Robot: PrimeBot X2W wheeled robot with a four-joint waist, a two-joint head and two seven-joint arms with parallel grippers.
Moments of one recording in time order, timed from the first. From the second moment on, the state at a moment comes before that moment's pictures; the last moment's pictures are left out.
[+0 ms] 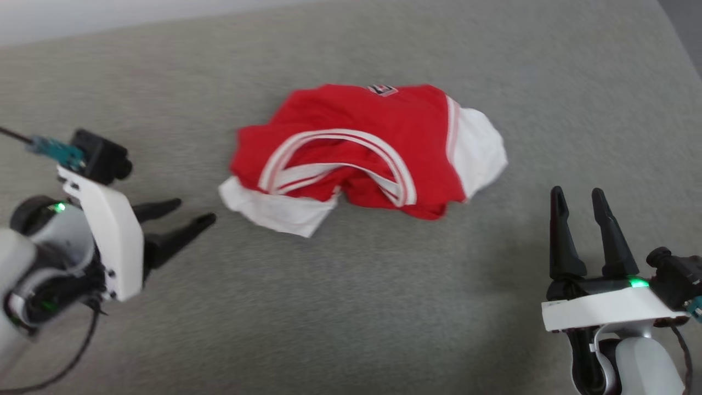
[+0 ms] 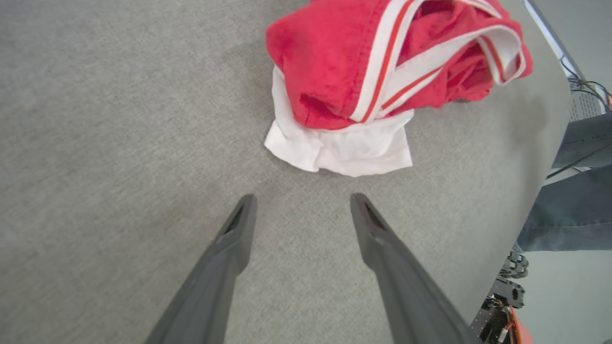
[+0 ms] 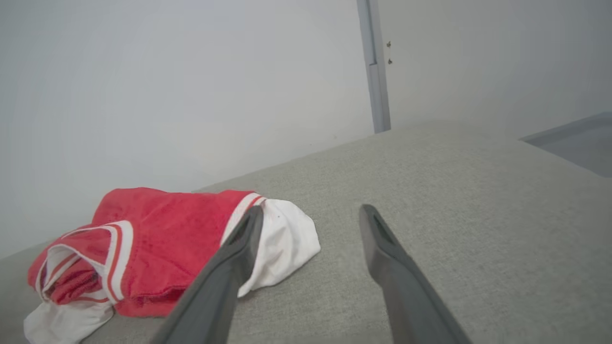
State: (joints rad) left arm -0.71 0.95 -0.88 0.09 -1.26 -0.13 0.41; right arm -0.14 -0.05 -0.02 0.11 0.40 0.13 -0.26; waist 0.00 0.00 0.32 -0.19
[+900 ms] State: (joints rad) left arm -0.87 0.98 -1.09 0.27 -1.38 -0.13 0.34; right arm -0.13 -0.05 -0.01 0.11 0.45 0.13 -0.26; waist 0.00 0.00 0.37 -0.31
